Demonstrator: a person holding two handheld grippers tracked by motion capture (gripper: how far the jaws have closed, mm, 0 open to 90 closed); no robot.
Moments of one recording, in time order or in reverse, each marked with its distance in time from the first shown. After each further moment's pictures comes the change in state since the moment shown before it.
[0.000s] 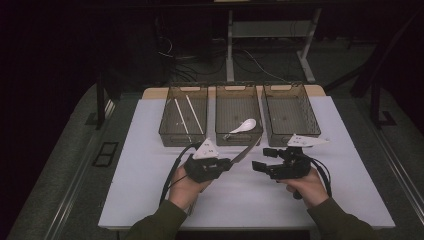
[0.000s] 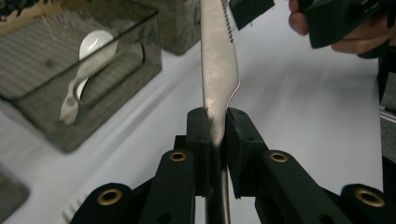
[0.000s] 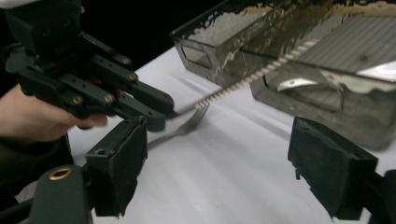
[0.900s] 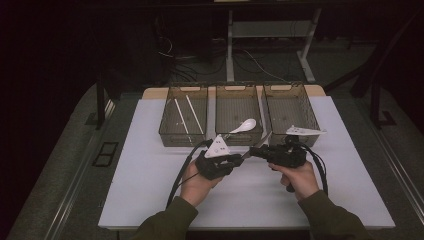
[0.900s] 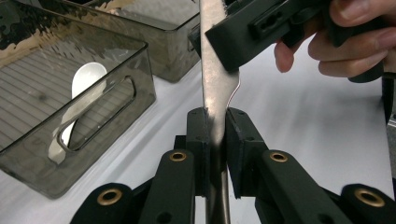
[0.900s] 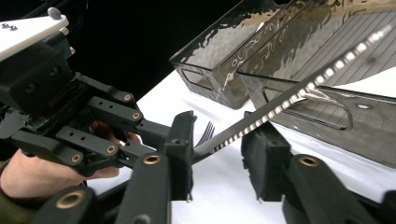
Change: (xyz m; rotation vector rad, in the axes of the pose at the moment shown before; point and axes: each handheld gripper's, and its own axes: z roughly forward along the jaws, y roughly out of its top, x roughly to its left) left arm -0.009 0.015 0.016 -0.049 0.011 0.036; right arm -0.010 0.016 0.011 -0.041 0.034 0.145
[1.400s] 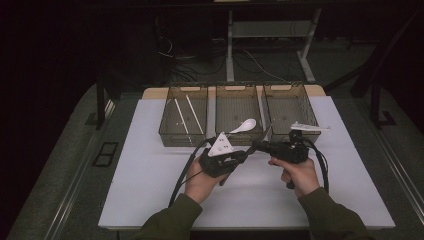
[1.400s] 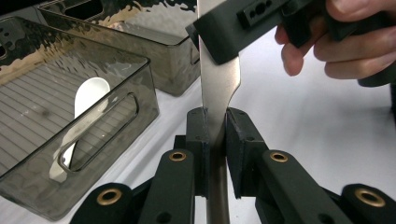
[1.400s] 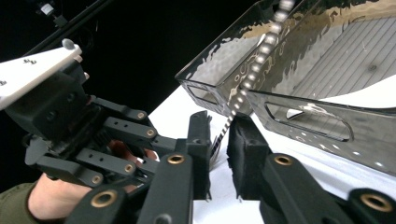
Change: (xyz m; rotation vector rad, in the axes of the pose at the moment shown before) left arm 0.000 0.006 0.010 -0.033 0.014 0.015; right arm -0.004 0.009 -0.004 -0.046 0.032 0.062
